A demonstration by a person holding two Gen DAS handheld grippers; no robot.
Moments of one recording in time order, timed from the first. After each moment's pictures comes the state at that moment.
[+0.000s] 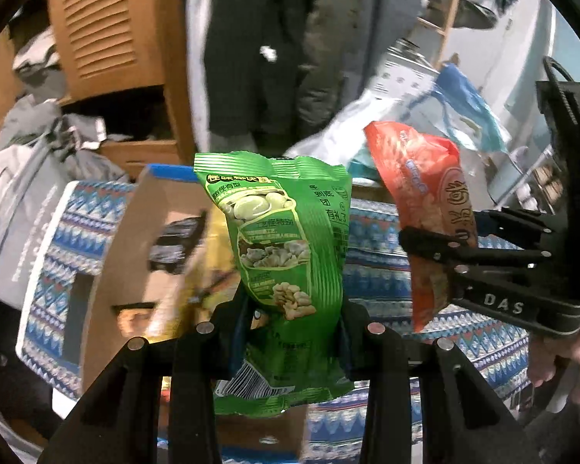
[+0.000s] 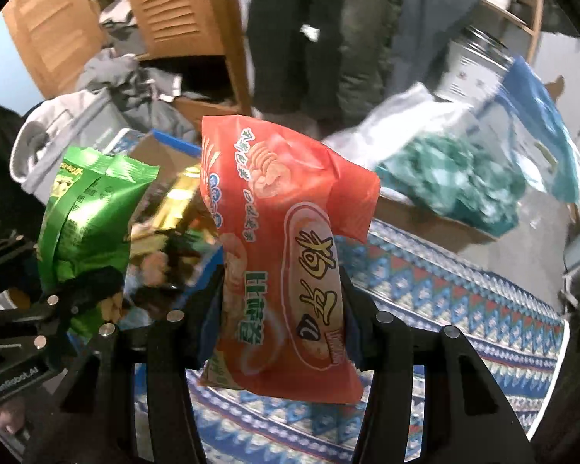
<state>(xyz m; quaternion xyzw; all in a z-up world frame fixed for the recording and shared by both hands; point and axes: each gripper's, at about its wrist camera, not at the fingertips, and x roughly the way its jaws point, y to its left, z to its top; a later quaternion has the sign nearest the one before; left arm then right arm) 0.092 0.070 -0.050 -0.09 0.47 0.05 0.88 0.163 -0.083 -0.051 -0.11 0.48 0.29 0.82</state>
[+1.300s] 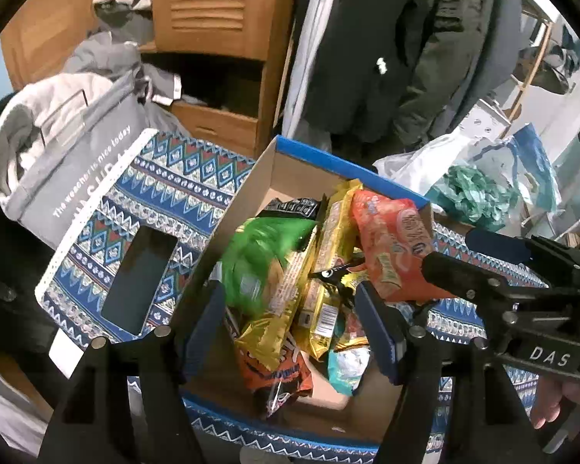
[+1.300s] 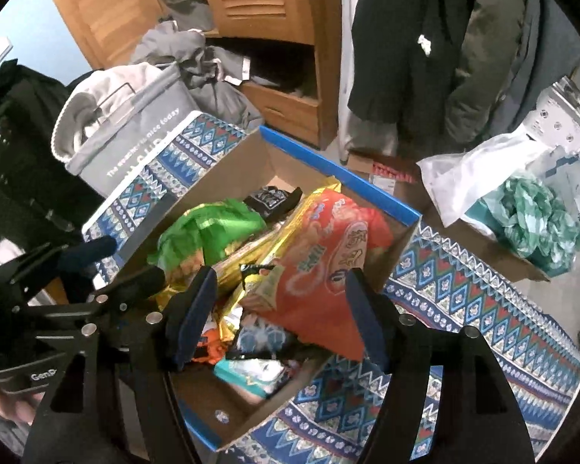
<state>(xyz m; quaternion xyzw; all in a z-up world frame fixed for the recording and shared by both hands) 0.047 0.166 -0.060 -0.16 0.46 0.14 0.86 0.129 0.036 -0.043 -0.13 0.48 0.37 0.78</state>
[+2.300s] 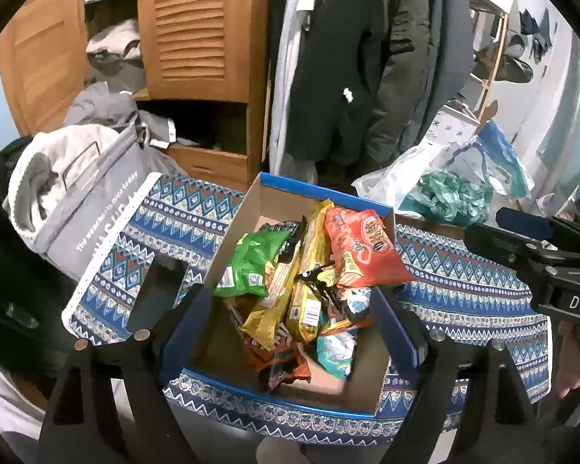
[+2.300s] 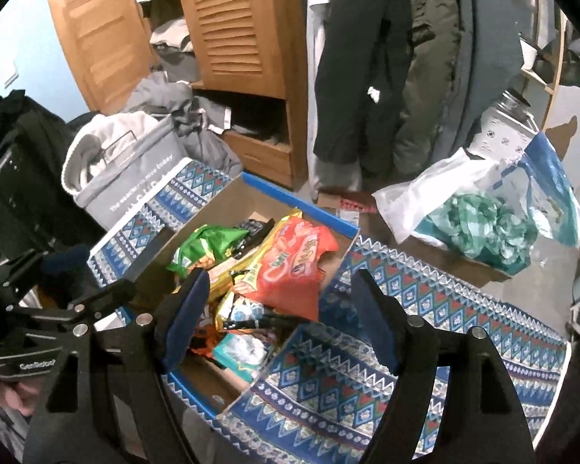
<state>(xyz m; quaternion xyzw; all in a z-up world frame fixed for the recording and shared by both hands) 0.006 0.135 -0.008 -0.11 0.42 0.12 0.89 0.089 -0.029 0.020 -0.10 0.41 0.34 0.84</state>
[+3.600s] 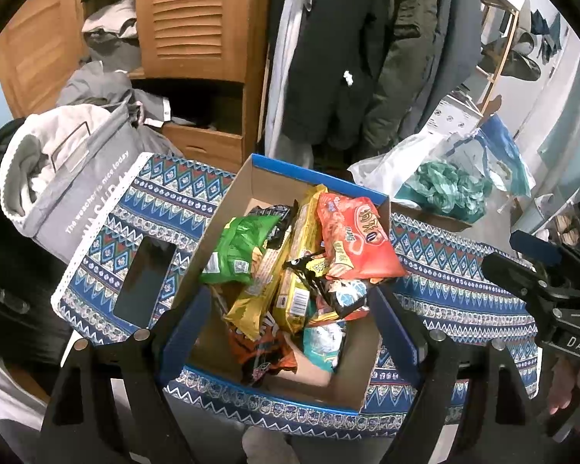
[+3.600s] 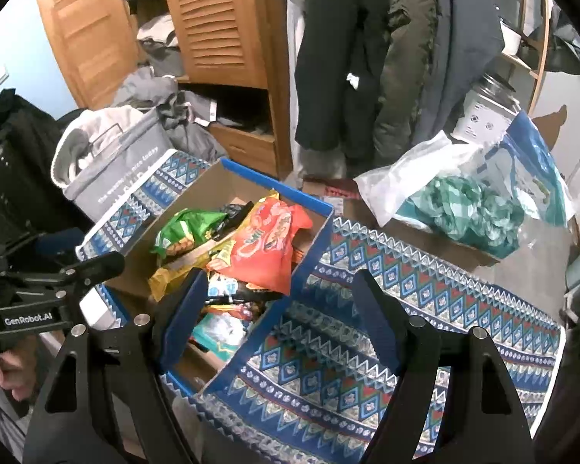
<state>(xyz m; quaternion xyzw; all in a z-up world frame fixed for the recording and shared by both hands) 0.019 0.132 -0.017 -0.14 0.45 0.12 0.87 0.088 -0.056 0.011 -0.11 0.43 0.32 0.84</state>
